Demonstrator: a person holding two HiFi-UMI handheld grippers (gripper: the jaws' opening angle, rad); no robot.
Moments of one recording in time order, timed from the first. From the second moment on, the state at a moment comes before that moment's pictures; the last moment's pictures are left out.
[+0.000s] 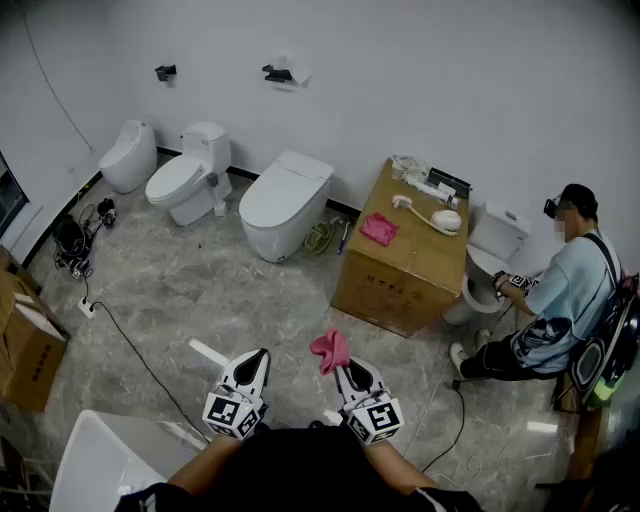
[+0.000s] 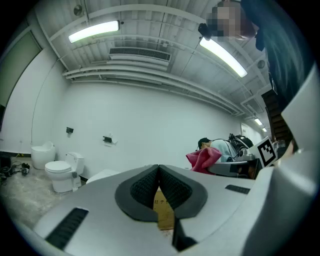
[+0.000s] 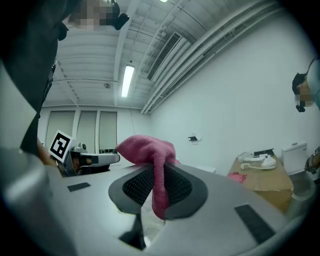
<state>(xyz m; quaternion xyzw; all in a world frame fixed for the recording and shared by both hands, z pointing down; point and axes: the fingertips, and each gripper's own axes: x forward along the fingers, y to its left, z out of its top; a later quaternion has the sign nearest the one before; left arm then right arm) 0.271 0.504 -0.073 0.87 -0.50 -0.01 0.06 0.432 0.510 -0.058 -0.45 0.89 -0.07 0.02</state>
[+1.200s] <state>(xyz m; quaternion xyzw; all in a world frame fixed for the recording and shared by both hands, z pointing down) 0.285 0.397 -0.035 0.87 -0.47 0.01 0.11 0.451 0.413 -0.009 -0.41 0.90 -0.15 -0.02</state>
